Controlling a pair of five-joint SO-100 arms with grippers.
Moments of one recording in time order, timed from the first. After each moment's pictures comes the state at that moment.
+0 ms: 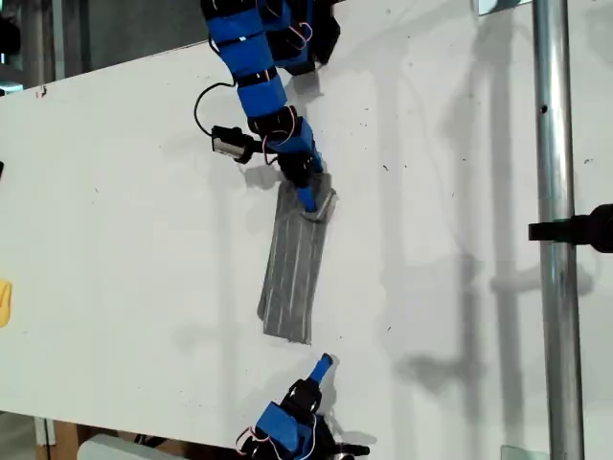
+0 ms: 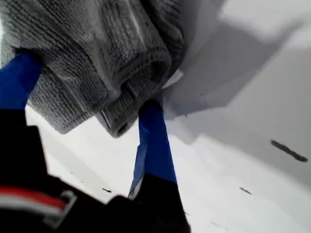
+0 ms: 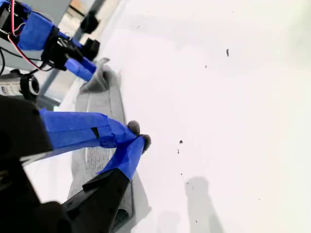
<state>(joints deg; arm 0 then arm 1) 15.6 198.7 173.3 67.8 -77.4 -2.7 98.3 136.4 31.4 97.9</state>
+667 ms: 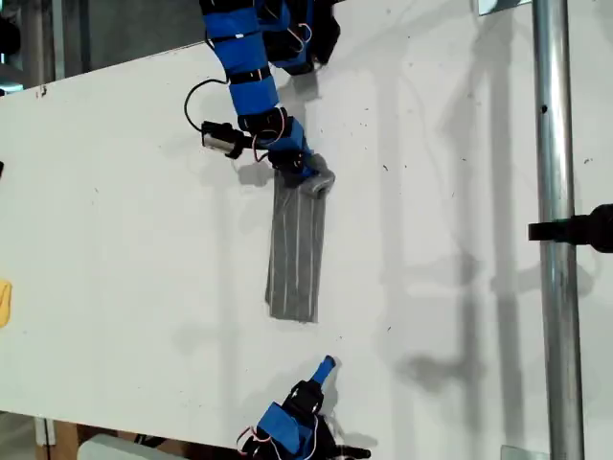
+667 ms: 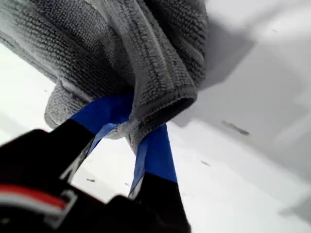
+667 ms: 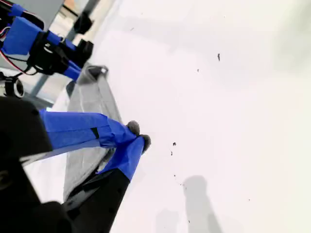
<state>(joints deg) 17.4 198.7 173.3 68.3 -79.1 0.5 106.3 136.6 49.6 94.6</state>
